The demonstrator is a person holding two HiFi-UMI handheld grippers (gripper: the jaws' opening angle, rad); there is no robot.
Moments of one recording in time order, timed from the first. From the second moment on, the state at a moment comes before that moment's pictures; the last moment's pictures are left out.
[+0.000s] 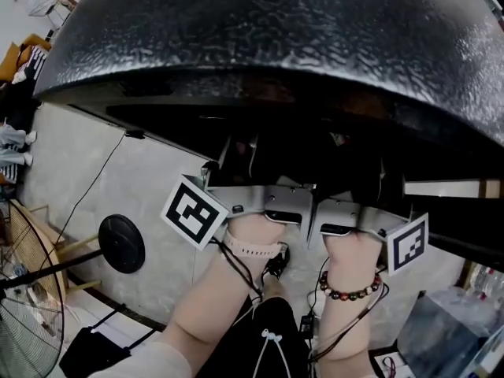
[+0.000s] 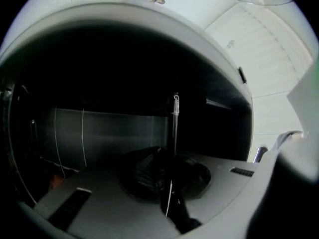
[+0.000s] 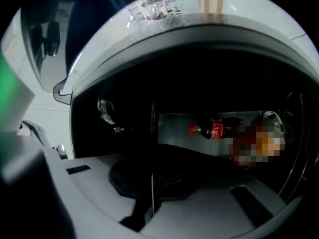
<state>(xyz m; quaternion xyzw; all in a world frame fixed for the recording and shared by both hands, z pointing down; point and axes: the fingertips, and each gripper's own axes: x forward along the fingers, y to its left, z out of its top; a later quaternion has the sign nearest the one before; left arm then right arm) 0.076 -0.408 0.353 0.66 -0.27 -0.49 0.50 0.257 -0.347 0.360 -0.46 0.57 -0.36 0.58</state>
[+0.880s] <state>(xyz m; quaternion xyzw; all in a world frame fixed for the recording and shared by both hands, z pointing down) 0.042 -0.340 0.368 0.65 -0.28 -0.49 0.51 0.223 -0.278 0.375 -0.45 0.56 -0.37 0.59</state>
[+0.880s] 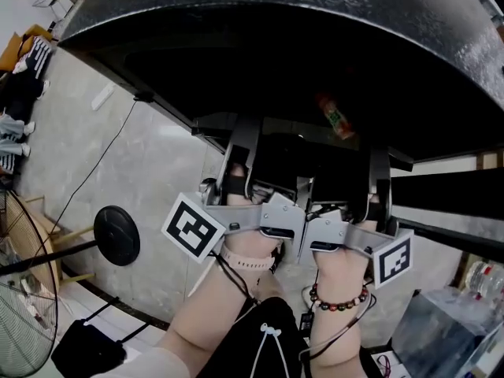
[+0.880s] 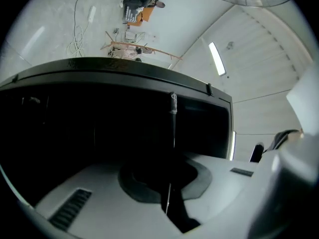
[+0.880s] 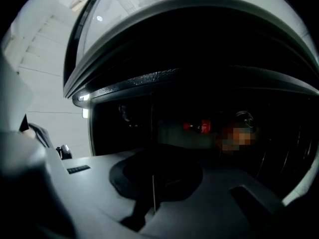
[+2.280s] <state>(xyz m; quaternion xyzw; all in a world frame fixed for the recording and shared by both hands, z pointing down) 0.021 -0.249 0.383 0.66 -0.27 -0.47 0.52 0.200 -0.179 0.391 -0.48 0.54 -0.37 0.58</state>
